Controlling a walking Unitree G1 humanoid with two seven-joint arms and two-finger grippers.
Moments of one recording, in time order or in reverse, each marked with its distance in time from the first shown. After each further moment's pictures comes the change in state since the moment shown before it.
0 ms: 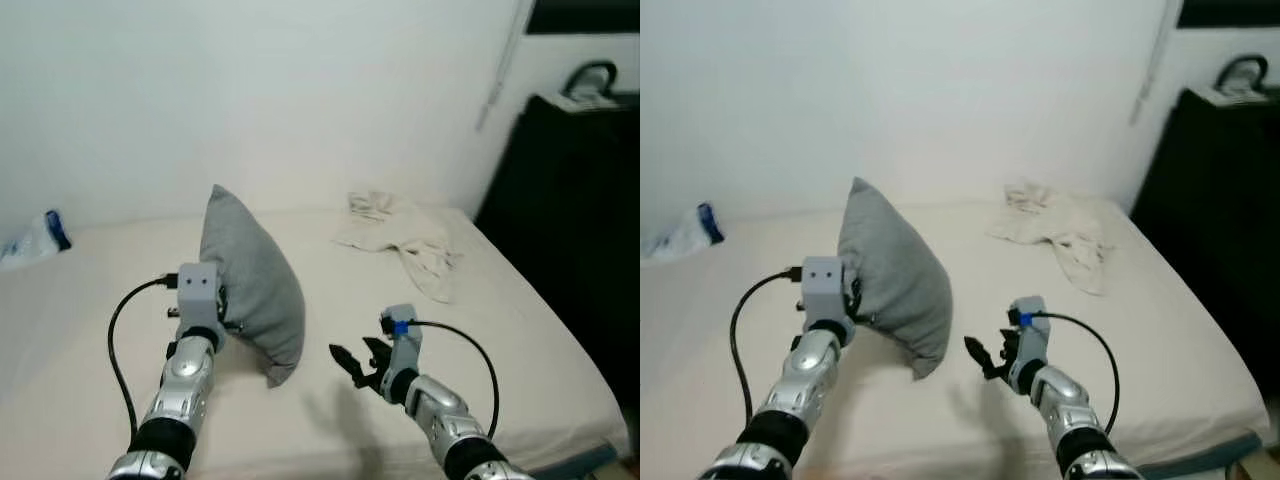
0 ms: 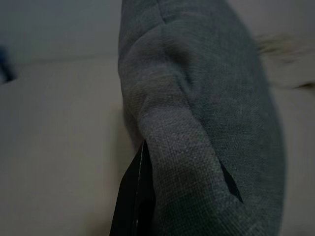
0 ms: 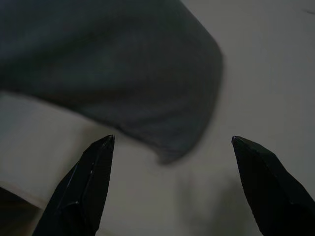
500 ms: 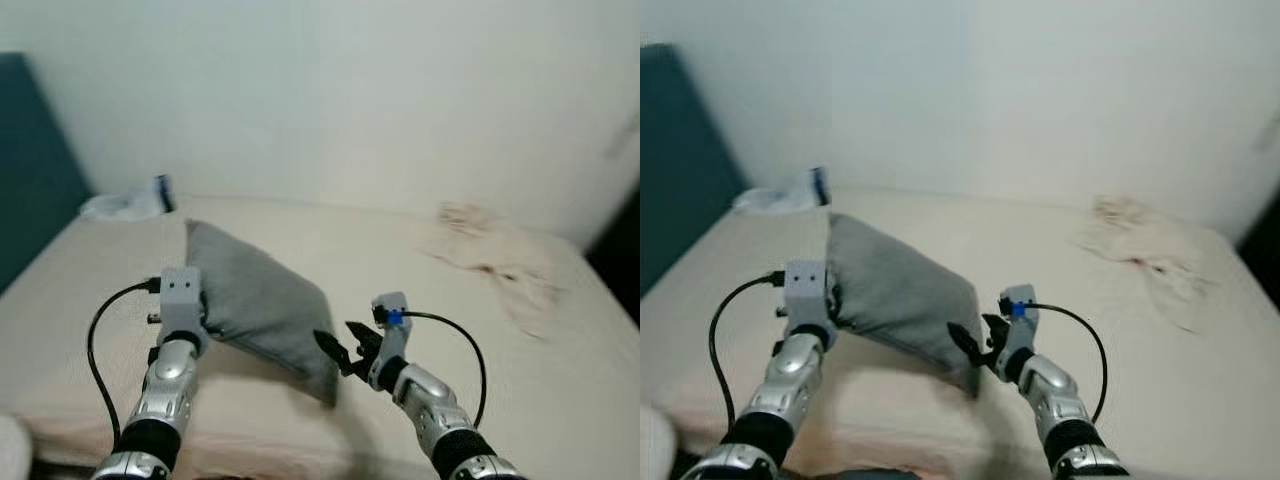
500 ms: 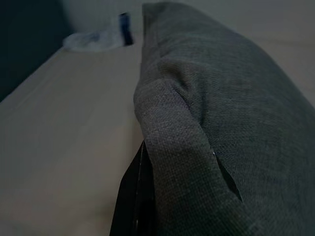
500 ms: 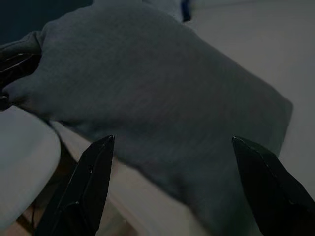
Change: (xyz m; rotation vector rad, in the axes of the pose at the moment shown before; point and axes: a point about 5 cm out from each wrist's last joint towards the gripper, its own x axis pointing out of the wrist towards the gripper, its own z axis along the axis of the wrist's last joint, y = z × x) left arm 0.002 0.020 -0.001 0.032 0.020 0.096; right arm 0.007 0.014 0.009 0.011 -0.063 0.099
